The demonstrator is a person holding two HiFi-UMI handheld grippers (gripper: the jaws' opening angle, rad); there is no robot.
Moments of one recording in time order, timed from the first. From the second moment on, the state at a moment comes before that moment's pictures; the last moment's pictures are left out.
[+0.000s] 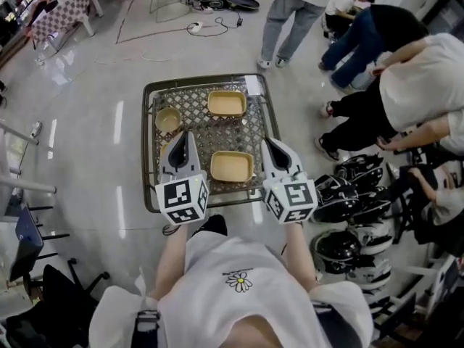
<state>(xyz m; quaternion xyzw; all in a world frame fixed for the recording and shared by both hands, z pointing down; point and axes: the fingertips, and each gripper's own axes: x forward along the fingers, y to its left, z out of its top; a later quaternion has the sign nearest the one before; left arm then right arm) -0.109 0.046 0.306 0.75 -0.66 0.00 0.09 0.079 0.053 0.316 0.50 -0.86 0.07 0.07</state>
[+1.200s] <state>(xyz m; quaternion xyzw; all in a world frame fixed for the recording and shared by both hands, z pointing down) -0.133 -0.069 0.355 0.73 -0.67 0.03 0.14 0.063 -0.061 0.349 0.54 -0.83 0.12 0.07</state>
